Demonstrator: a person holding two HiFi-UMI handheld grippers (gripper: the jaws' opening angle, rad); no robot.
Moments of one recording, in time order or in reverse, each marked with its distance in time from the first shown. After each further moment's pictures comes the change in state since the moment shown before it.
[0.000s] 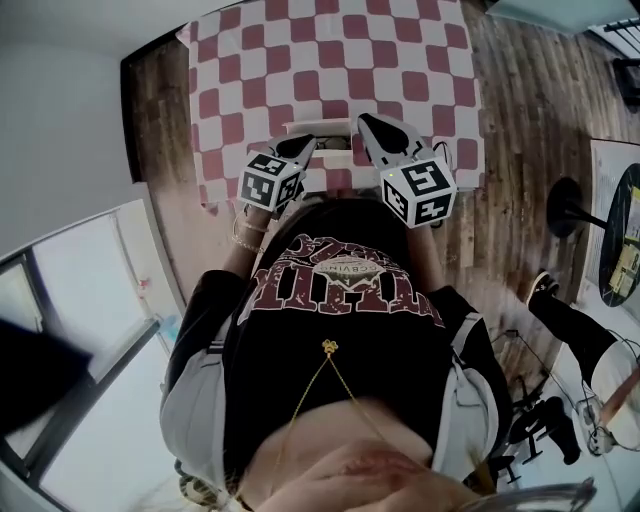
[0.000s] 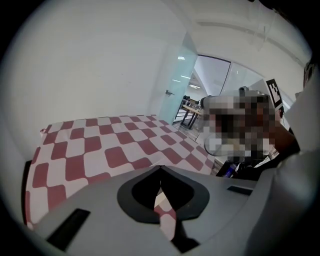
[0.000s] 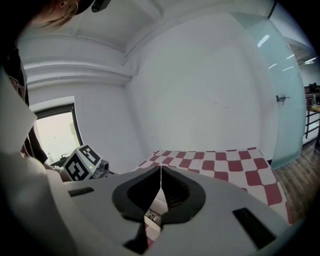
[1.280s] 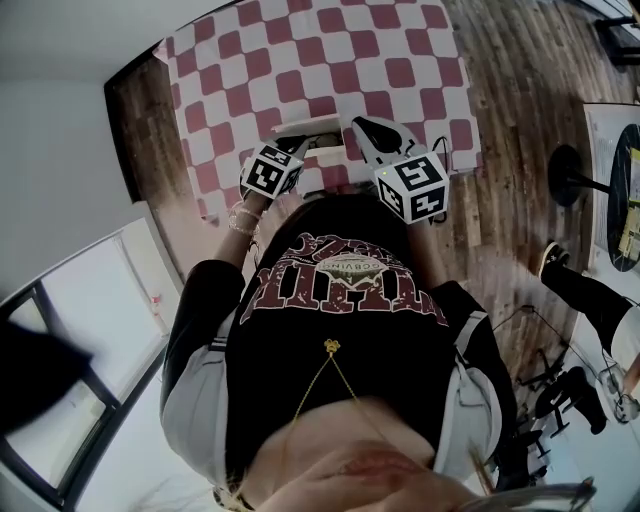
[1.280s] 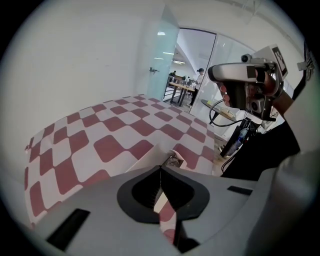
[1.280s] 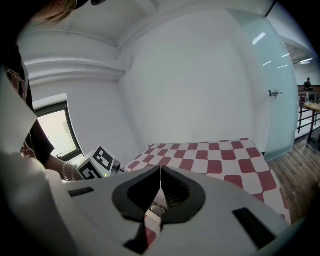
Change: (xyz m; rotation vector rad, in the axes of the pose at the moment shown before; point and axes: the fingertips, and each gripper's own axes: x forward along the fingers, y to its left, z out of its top) left arm 0.042 0.017 -0.044 0.220 0.239 -0.059; right arm -0.006 -0.008 -0.030 0.042 0.061 -0.062
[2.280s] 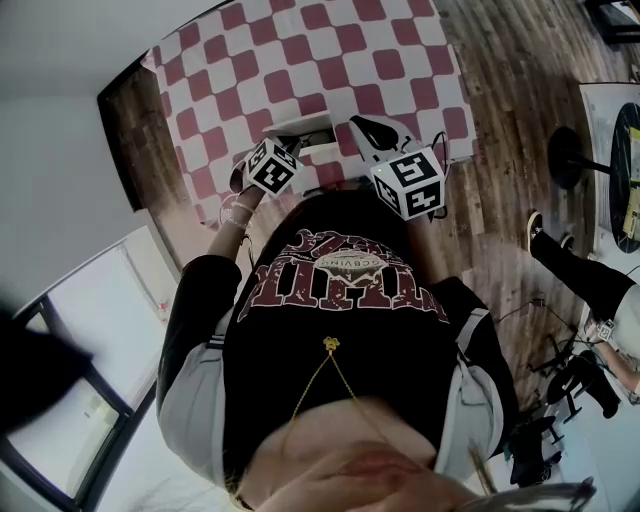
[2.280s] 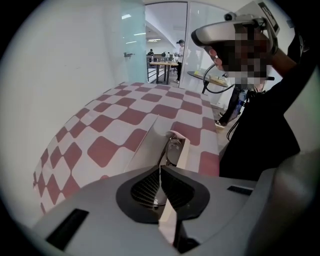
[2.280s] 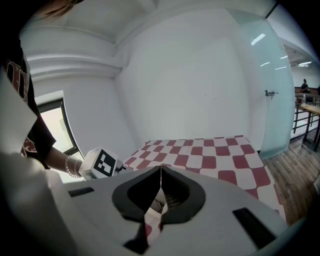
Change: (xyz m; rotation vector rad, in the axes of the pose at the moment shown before) left arm 0.018 0.006 -0.026 0.283 0.226 0.044; right arm -0.006 -0.011 -0.014 0.004 0.031 -0.041
